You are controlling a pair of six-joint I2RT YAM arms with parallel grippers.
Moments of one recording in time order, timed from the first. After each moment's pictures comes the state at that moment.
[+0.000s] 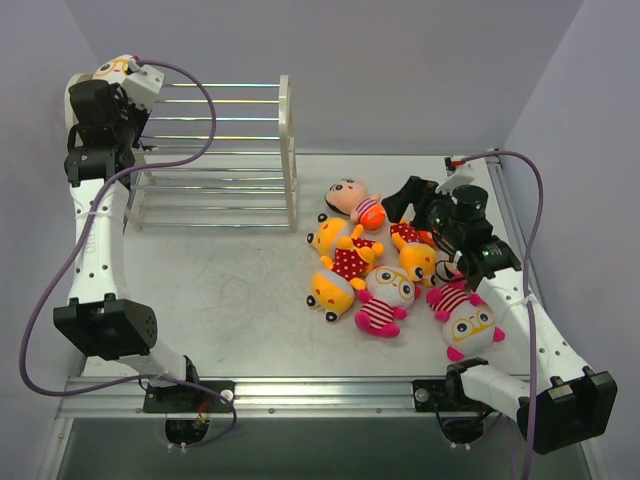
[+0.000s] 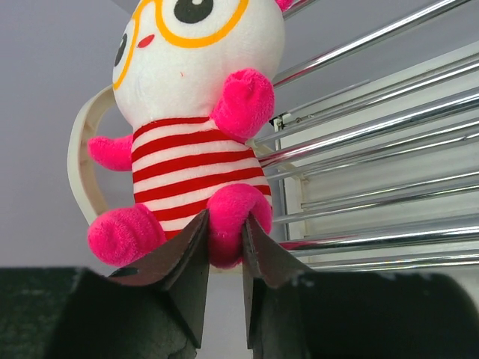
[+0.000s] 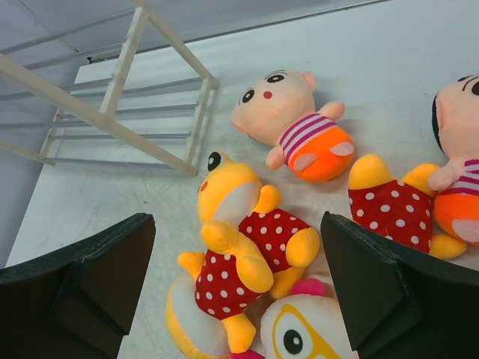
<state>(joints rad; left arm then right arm) 0.13 1.59 1.88 -0.55 -0.05 0.63 0.26 1.07 0.93 -0.17 -0.13 0.46</state>
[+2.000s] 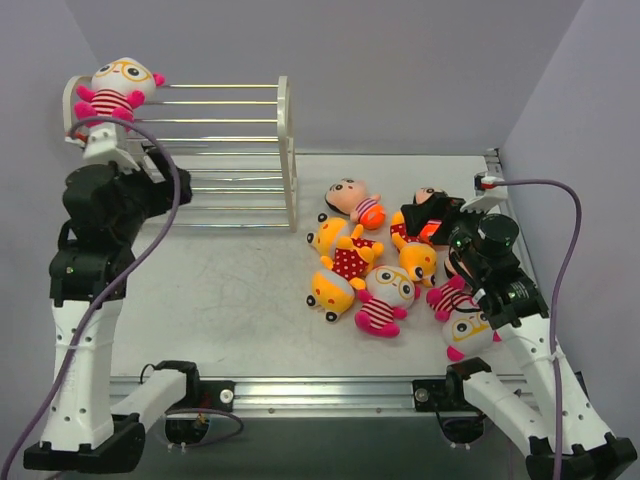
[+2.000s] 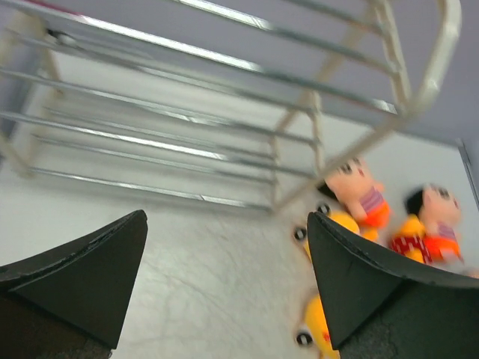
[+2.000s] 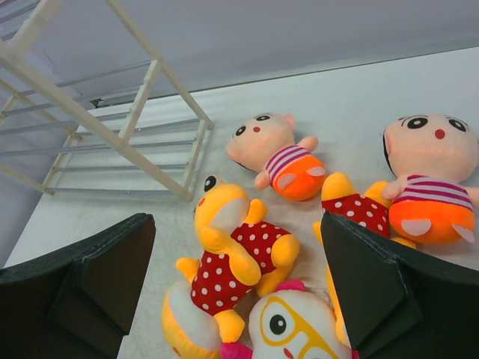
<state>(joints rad) -0.02 1.01 1.53 -0.72 -0.08 -0.34 0.28 0.80 0.87 -0.22 -0.02 0.41</state>
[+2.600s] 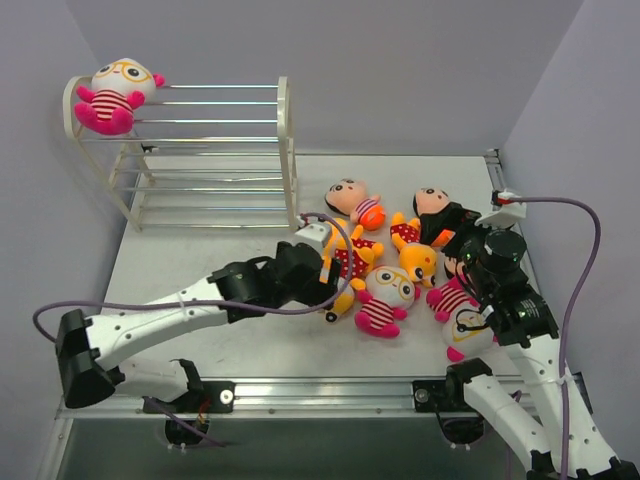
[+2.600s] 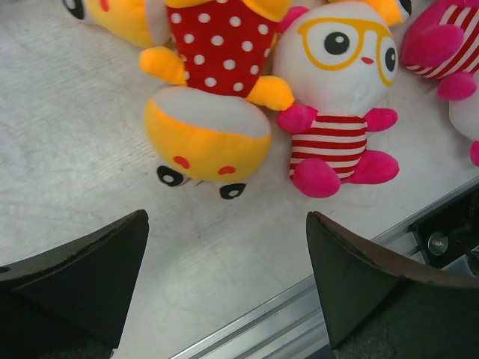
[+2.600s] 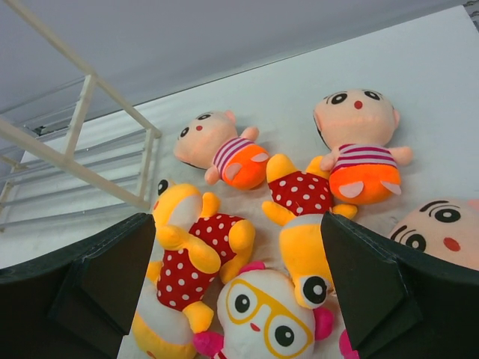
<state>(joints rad) -1.09 1.23 1.12 -0.62 -0.36 -0.59 0.28 0.69 0.85 -0.35 0.16 0.44</state>
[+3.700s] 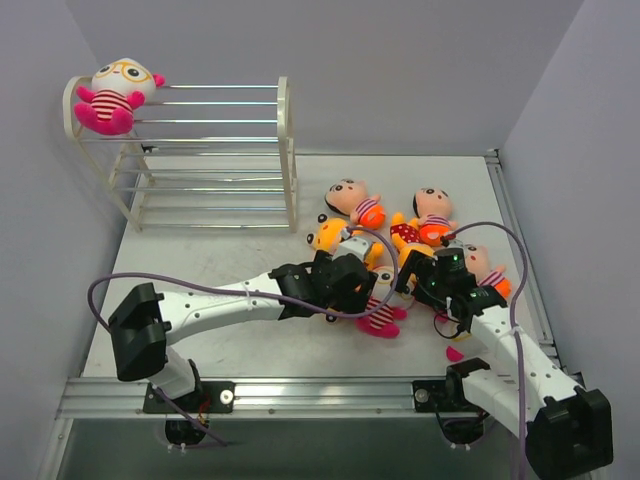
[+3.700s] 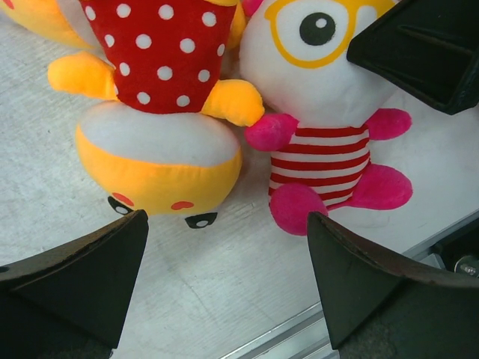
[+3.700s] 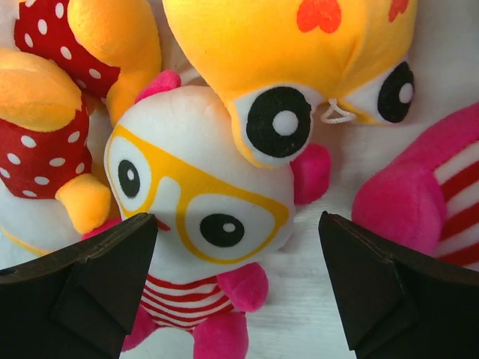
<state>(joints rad) -1.19 1.58 1.25 -0.53 -0.40 -0.58 0.28 0.90 0.50 -0.46 -0.02 0.65</state>
